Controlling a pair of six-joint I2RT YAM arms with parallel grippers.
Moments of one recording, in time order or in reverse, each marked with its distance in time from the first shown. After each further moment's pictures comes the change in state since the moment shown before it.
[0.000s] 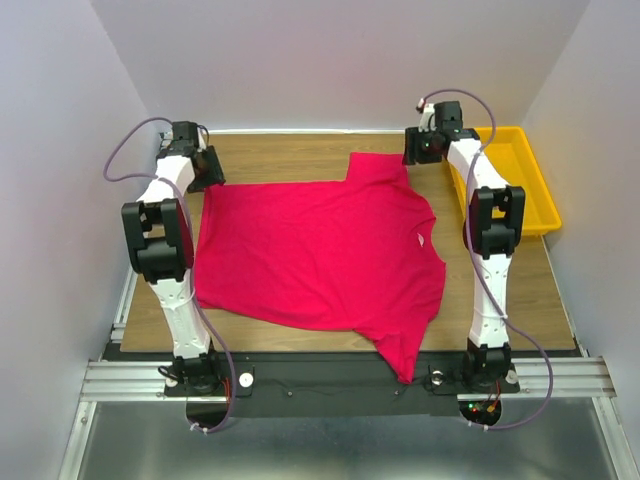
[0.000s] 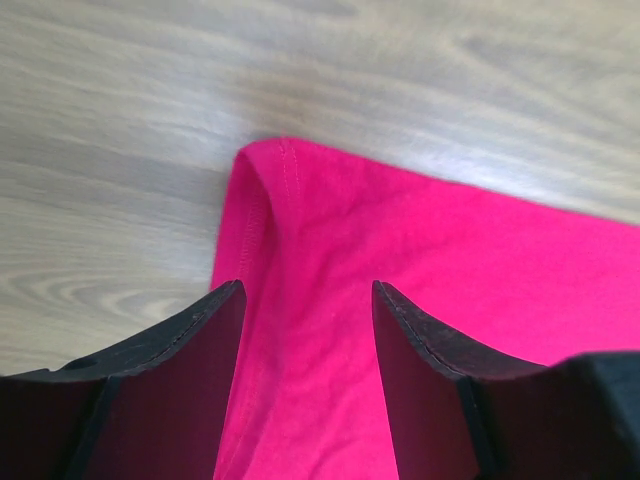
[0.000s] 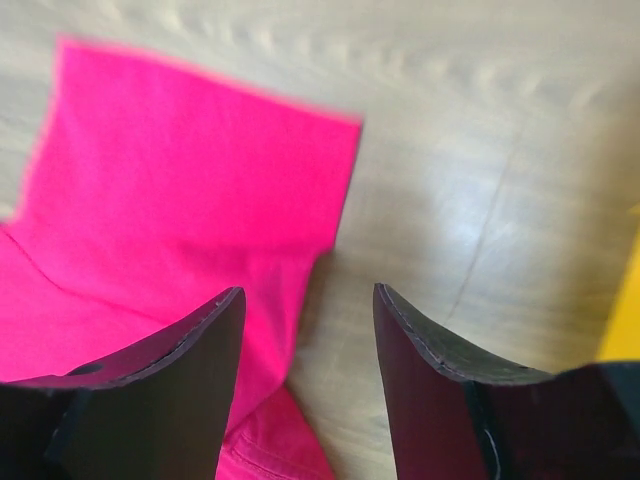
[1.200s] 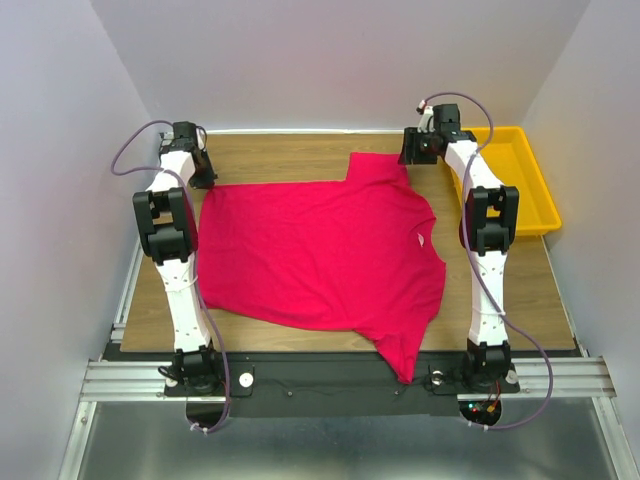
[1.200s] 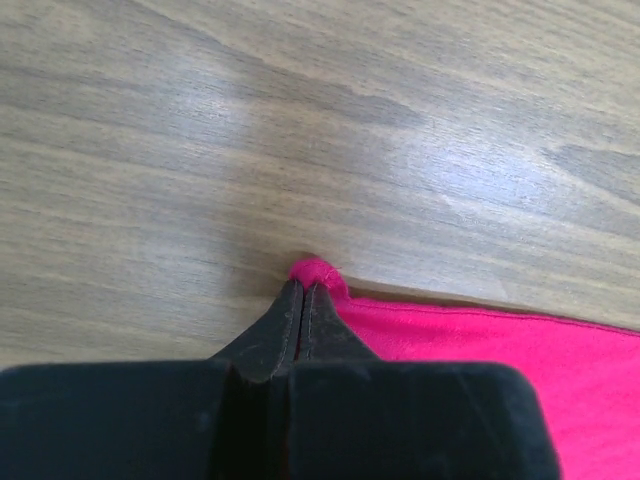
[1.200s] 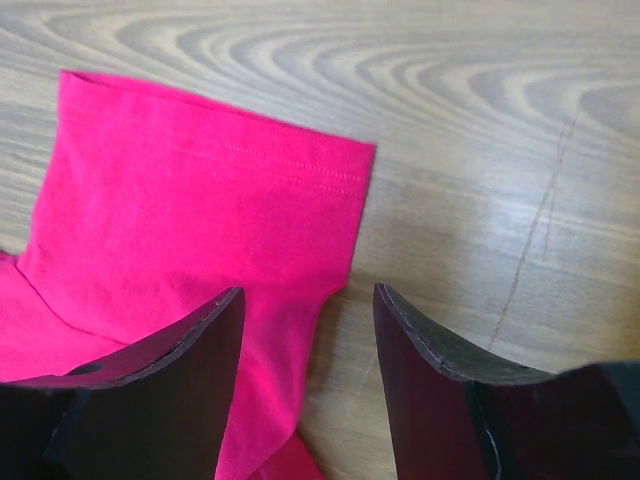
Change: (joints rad) left arm 0.047 0.276 0.290 -0.058 0.031 0.020; right arm -0.015 0.097 0.106 0.014 -0.061 0.090
